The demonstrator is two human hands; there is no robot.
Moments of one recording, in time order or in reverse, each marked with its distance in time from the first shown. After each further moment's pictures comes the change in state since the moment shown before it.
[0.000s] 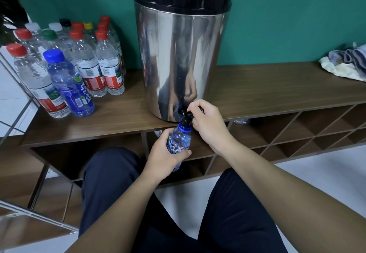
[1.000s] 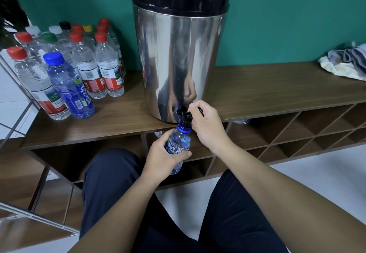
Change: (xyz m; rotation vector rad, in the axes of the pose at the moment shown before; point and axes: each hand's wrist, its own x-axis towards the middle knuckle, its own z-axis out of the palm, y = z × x) left_hand -0.002 0.000 -0.001 -0.080 -0.009 -0.014; right_hand 0.000 0.007 0.003 -0.010 0.027 -0.045
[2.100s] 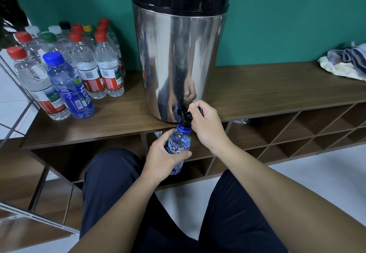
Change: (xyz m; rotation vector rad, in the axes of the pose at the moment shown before) left_hand 0.000 -0.001 0.000 -0.009 -0.012 0.002; right_hand -0.004 -0.002 0.001 -0.019 0.014 -0.010
